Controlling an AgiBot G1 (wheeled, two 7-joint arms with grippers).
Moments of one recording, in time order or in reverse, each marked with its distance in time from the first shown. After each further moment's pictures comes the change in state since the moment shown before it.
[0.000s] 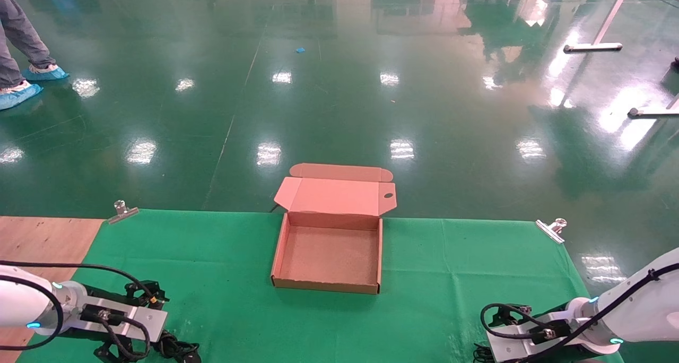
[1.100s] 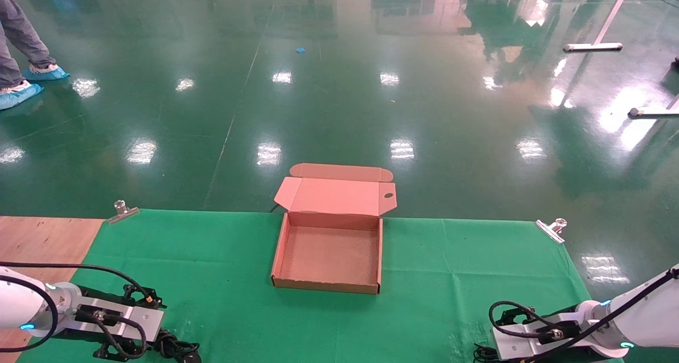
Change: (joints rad) left arm -0.009 -0.003 -0.009 0.040 -0.013 0.007 0.026; right arm 0.035 -0.031 0.045 -0.211 0.065 0.012 -0.156
